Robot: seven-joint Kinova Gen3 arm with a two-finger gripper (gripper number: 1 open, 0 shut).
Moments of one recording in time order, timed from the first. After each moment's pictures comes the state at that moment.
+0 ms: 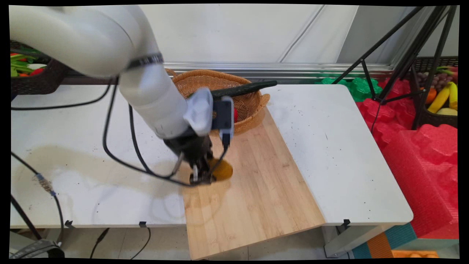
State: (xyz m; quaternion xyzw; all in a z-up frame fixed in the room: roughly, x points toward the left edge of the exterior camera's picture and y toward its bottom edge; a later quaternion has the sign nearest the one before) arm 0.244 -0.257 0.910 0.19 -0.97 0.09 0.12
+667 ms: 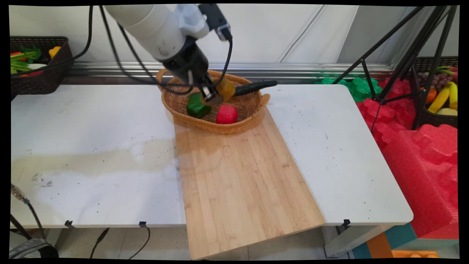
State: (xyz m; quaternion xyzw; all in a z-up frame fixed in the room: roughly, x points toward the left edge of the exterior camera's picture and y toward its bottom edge) arm 0.288 -0.333 0.993 0.36 -0.89 0.21 0.17
